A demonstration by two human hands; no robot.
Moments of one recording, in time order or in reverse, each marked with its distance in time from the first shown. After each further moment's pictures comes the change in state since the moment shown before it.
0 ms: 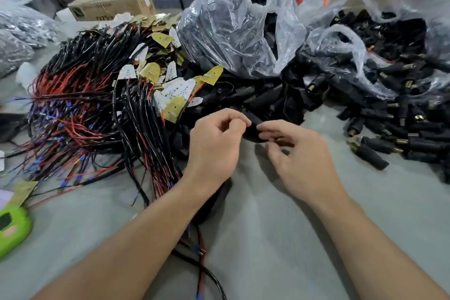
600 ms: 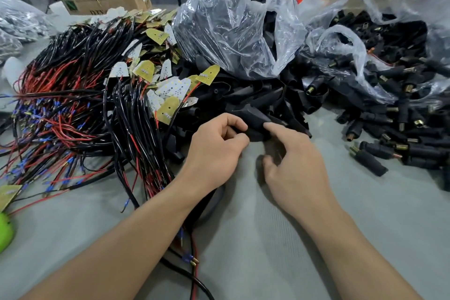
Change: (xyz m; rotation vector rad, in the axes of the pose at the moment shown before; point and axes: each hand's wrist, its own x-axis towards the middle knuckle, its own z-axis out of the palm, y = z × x) left_hand 0.008 -0.012 0.000 0.094 -0.142 -0.126; right_hand -0.004 0.004 0.008 -0.265 -0.002 0.102
